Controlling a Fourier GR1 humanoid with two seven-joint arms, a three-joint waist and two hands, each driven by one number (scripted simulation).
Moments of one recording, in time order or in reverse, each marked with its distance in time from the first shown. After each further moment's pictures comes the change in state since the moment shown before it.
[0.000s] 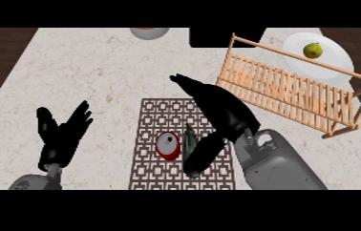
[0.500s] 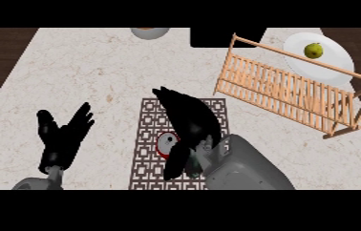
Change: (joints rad) left arm 0.024 -0.029 0.023 -0.029 -0.033 -0.020 0.015; right arm -0.046 0.121 0.114 0.135 0.127 0.002 0.121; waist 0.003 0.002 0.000
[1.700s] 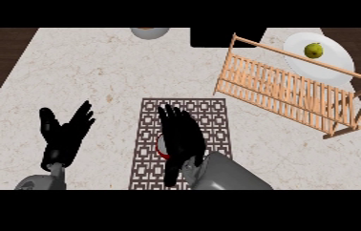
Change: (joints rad) left arm -0.012 -0.074 0.094 0.019 -0.096 -0.062 0.023; right arm 0.061 0.013 0.205 0.170 0.171 -0.162 0.029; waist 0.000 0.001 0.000
